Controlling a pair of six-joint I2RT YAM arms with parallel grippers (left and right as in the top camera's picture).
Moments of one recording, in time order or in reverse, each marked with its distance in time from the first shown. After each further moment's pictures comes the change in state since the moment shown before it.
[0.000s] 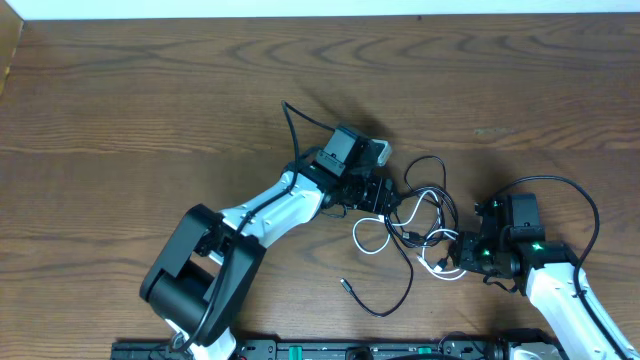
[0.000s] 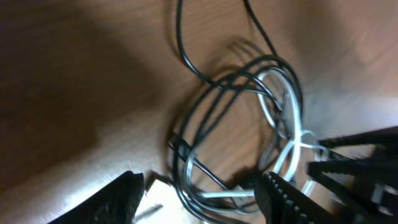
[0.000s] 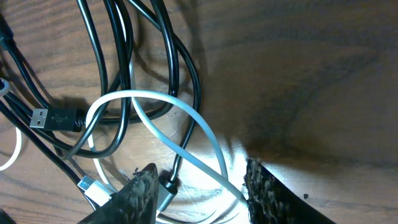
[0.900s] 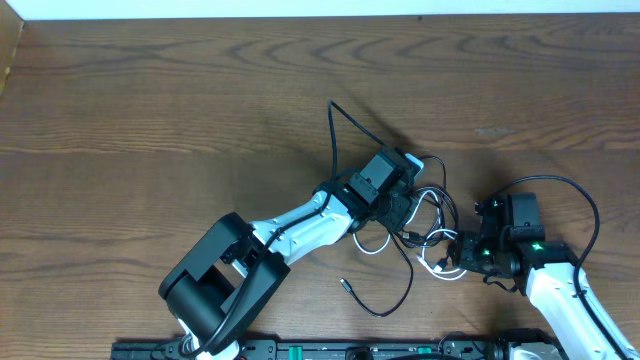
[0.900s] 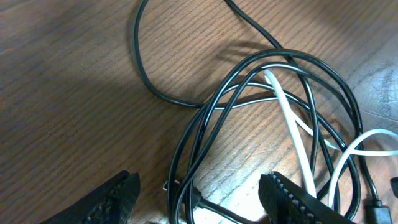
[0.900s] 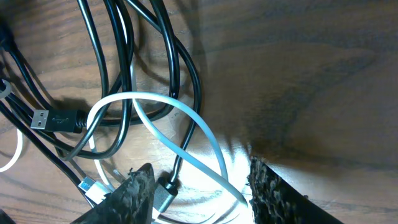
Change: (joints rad) left arm -0.180 0.026 0.000 0.093 -0.334 0.220; right arm 0.000 0.000 0.000 0.003 0.001 0.000
